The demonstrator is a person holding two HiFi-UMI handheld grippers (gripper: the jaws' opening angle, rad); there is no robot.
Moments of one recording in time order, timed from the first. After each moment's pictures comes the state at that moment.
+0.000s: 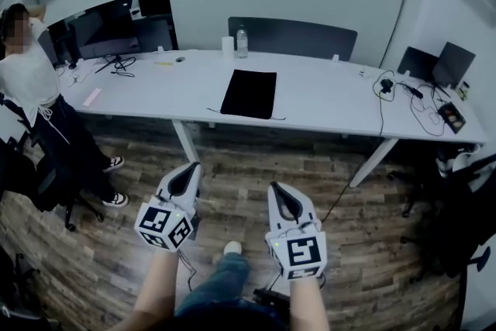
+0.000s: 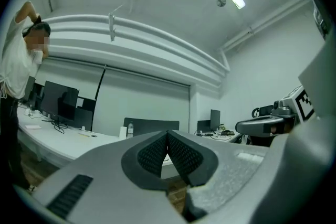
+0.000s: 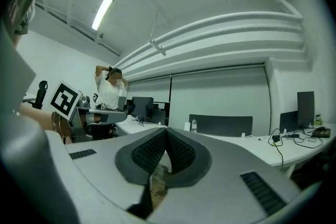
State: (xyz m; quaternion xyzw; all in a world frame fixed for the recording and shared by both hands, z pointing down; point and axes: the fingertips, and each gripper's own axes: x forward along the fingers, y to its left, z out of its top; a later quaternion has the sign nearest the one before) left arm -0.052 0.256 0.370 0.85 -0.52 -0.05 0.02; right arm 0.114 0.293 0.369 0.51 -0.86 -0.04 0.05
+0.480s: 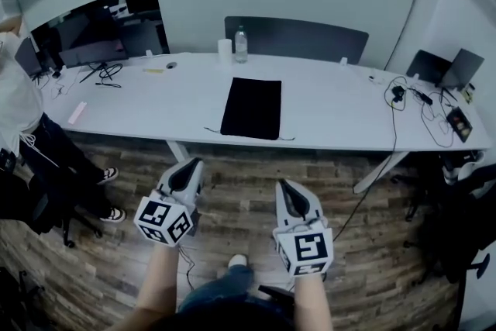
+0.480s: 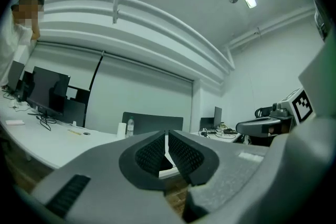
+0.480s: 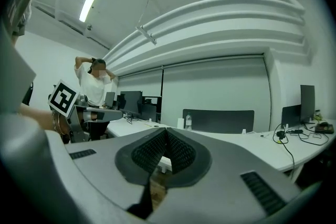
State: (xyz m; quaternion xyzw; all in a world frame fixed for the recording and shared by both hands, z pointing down) left arm -0.089 0.079 0.383 0.87 -0.49 -0.04 0.05; right arm 0.090 0.125 0.382 0.54 -0.84 -0.01 0.06
